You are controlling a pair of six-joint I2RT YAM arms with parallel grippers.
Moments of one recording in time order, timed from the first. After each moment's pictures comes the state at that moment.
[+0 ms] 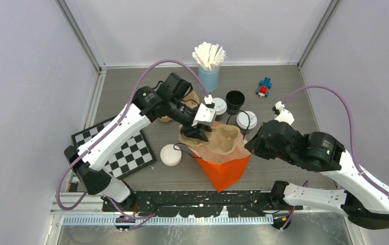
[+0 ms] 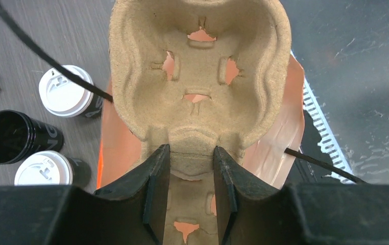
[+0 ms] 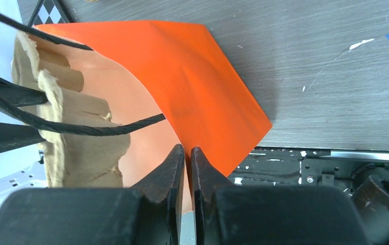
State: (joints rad) left arm -0.79 1.51 1.71 -1.07 0.88 0.84; right arm 1.03 0.88 1.34 -1.33 0.41 1.21
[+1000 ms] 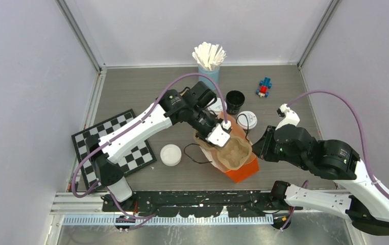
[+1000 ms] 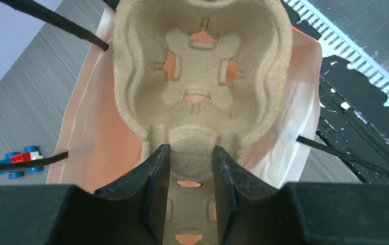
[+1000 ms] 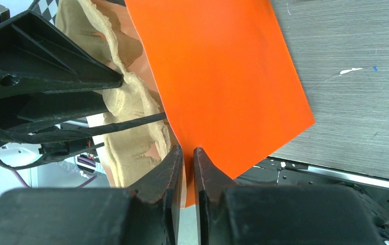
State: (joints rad) left arm -0.96 1.66 1.80 -1.12 0.80 1.23; right arm 1.03 0.79 1.31 -1.29 0.37 0.99
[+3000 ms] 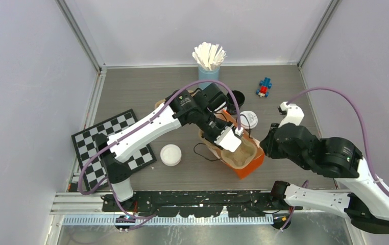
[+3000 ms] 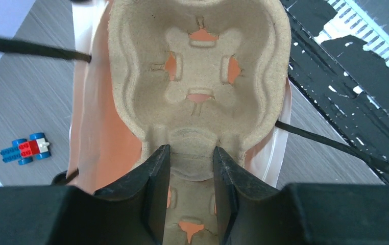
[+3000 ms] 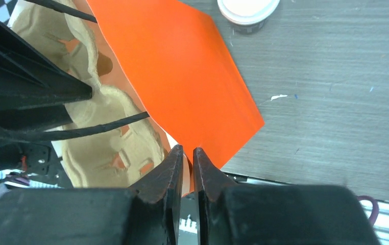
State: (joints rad) left arm -1.03 1.76 1.97 -1.22 0.64 1.23; right arm 1.03 0.80 1.37 -1.40 0.51 0.85
